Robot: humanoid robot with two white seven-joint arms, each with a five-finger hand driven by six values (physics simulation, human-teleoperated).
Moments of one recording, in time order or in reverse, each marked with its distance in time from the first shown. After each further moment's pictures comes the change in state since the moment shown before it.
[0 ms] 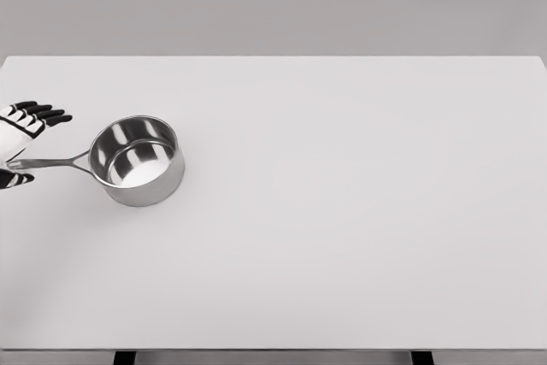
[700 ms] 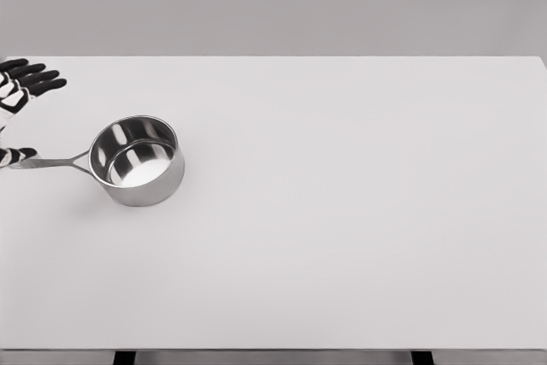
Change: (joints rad) left arm 0.143 0.028 0.194 -0.305 0.188 0.000 0.003; right arm 0.000 0.000 0.000 0.000 0.000 0.000 0.000
